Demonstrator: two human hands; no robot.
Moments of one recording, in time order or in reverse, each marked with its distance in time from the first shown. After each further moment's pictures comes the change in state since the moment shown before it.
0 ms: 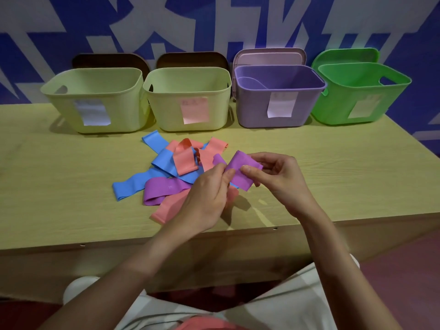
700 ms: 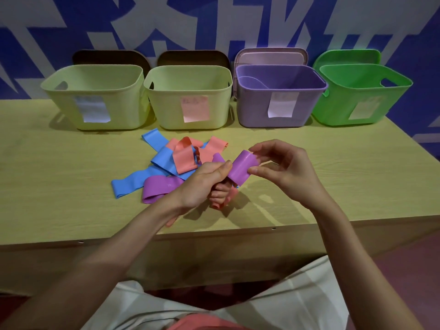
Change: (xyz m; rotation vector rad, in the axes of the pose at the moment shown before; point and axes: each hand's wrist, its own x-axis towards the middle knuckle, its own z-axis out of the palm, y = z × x) left_hand 0.019 0.000 -0.019 -0.774 -0.448 -0.313; right_hand 0.008 -0.006 -0.020 -0.109 -0.078 -0.134
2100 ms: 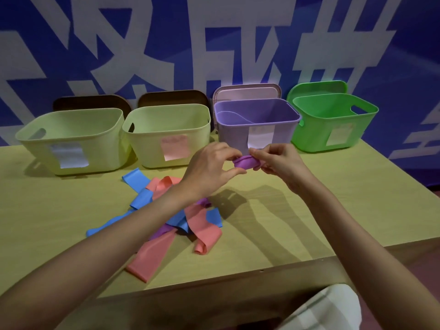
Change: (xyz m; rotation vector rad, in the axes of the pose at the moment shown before) left_hand 0.114 0.040 -0.011 1.255 0.395 0.698; right_hand 0.081 0.010 -0.057 0.025 0.248 0.294
